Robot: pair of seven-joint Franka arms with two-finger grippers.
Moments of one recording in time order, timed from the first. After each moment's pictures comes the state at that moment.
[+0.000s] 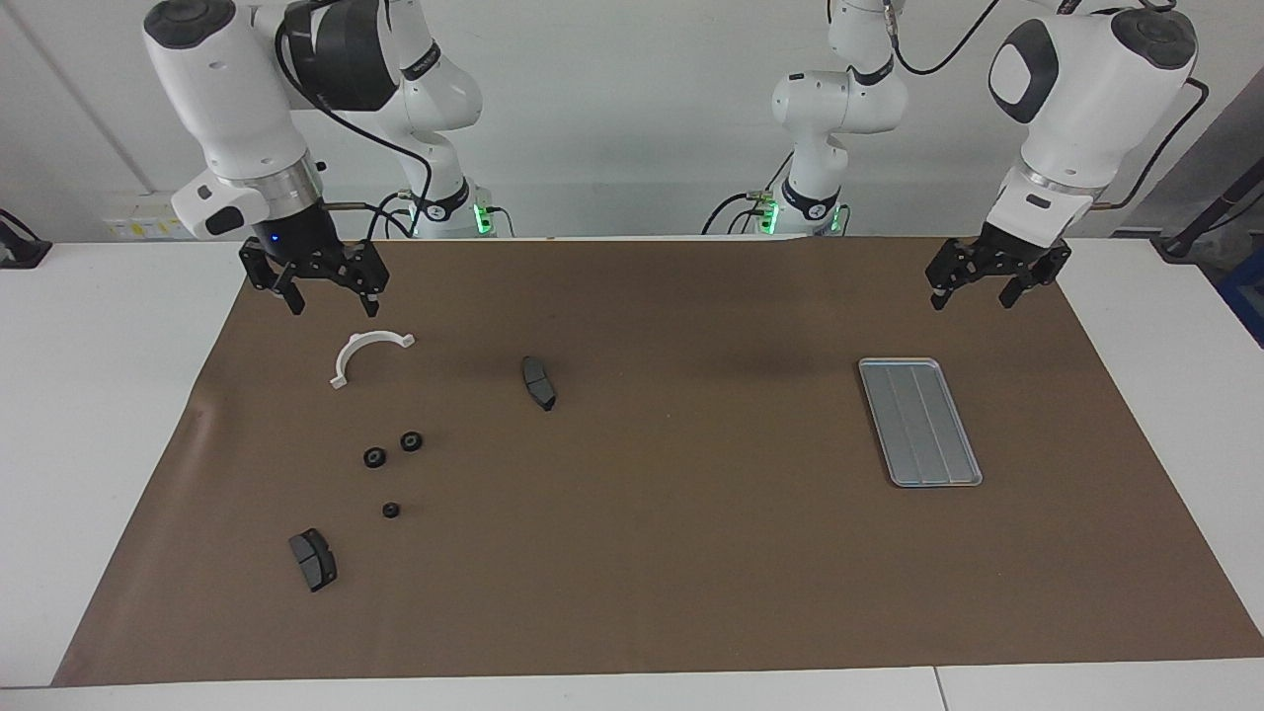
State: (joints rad) left arm -0.15 -0.04 0.10 -1.75 0.00 1.77 0.00; right arm 0.03 -0.05 0.00 -1.85 -0.01 1.90 0.11
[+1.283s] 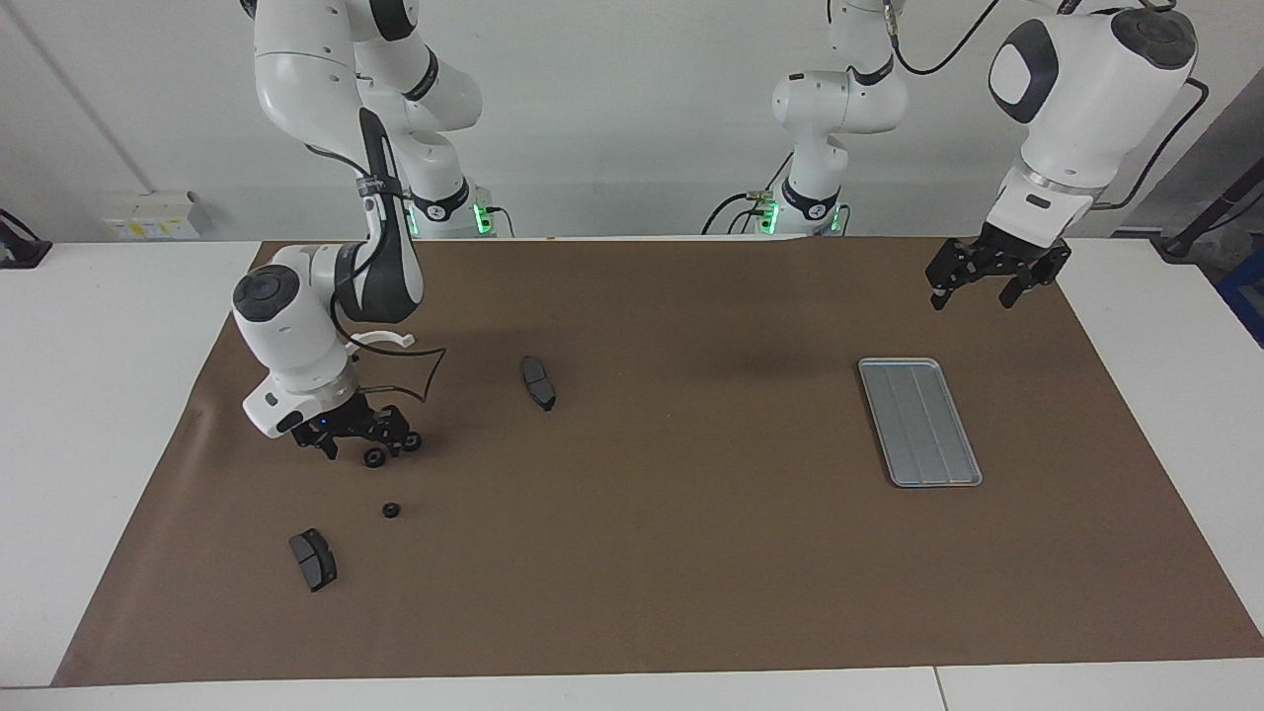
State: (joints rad) left arm -0.15 -0.04 0.10 -1.75 0.00 1.77 0.00; right arm -0.01 0.34 -0.02 -1.97 -0.01 2.40 -0.03
